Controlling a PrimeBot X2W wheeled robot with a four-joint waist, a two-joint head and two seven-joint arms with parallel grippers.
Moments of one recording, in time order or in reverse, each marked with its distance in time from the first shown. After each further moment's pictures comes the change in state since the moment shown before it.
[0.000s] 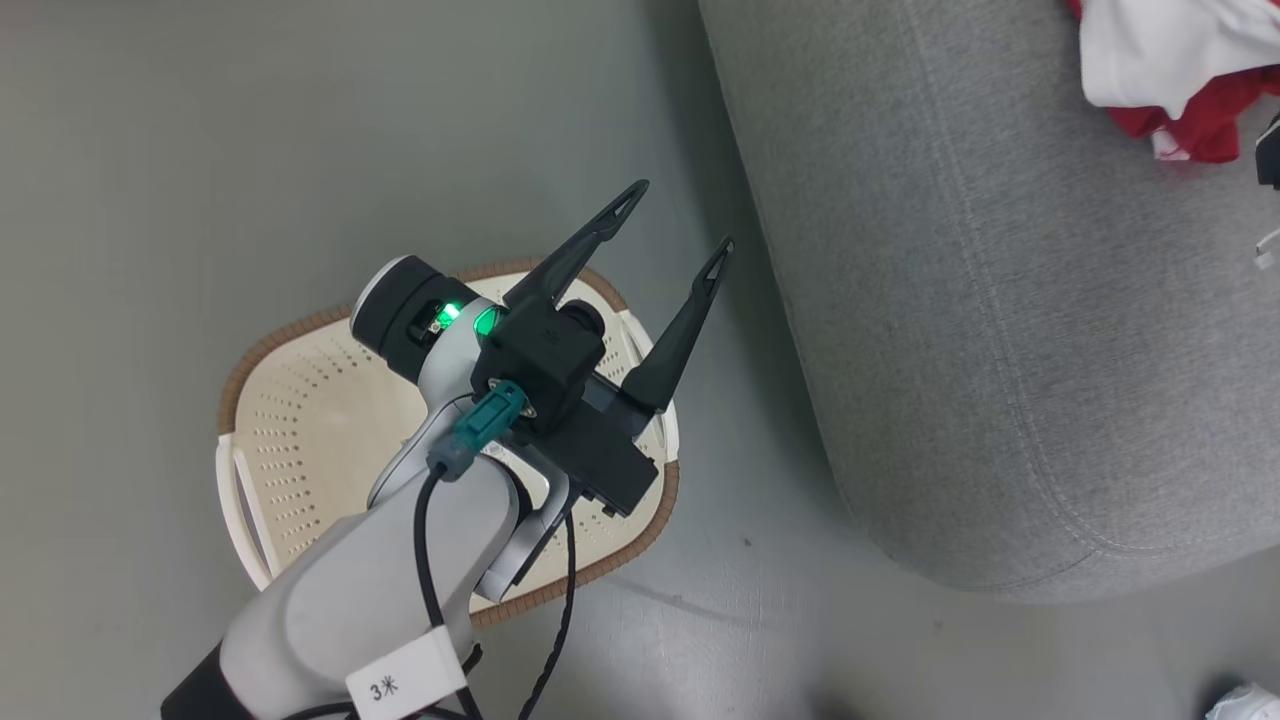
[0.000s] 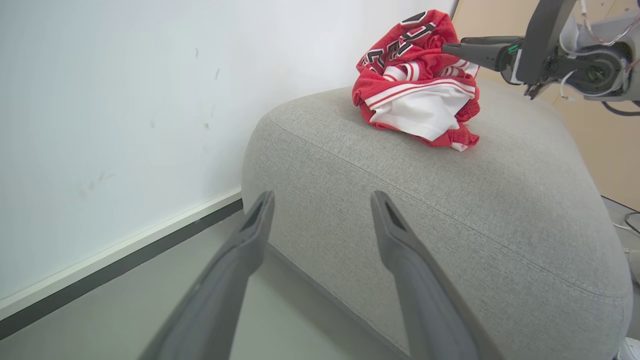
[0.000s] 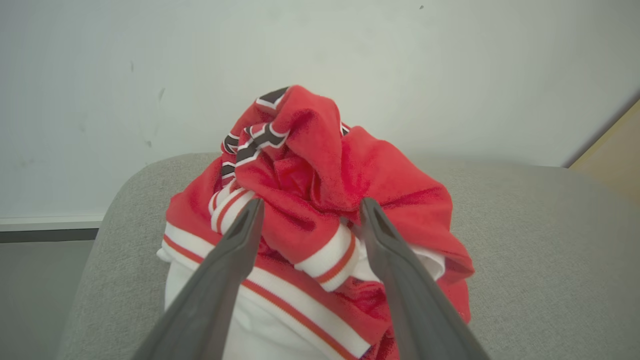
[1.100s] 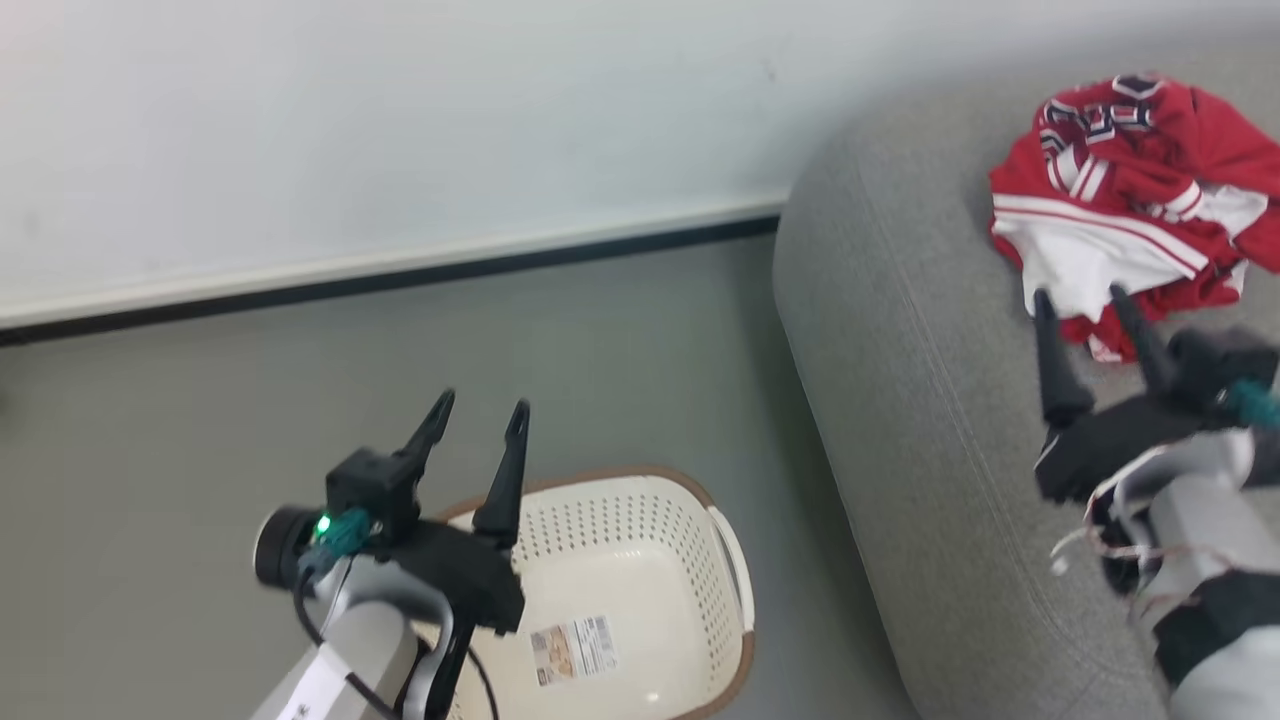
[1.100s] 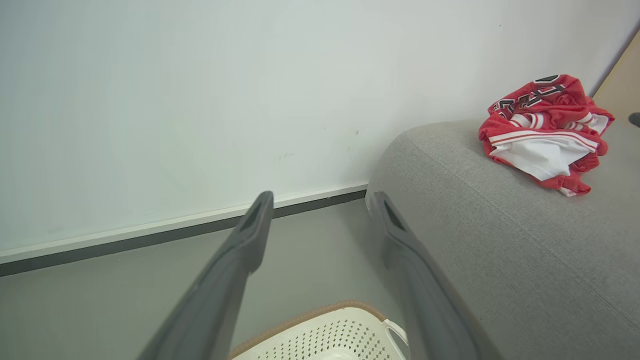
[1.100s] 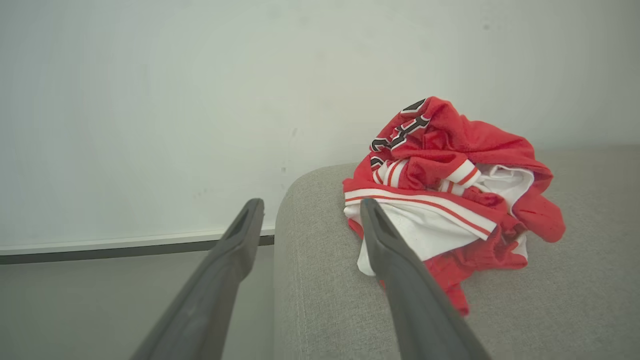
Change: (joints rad) left arm 0.294 -0.034 0.210 0.280 -0.162 0.018 -0.106; right arm 0.472 0.163 -0.003 -0.158 0.013 -0.017 -0.010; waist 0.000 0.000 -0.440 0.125
